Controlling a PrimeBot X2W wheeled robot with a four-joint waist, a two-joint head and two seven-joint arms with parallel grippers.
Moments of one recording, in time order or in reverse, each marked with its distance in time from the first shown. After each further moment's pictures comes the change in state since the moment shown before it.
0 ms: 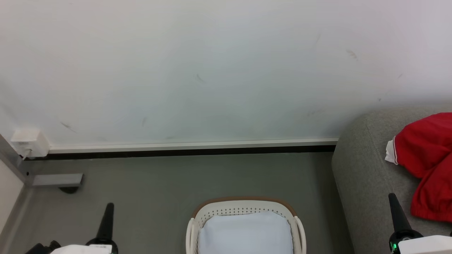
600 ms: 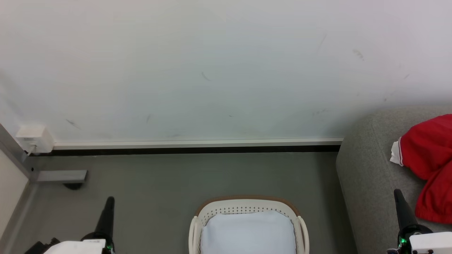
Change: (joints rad) left arm -0.020 0.002 0.004 -0.005 -0.160 -0.007 0.039; right arm -0.016 0.007 -0.040 -0.004 0.130 0.000 0.036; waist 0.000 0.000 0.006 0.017
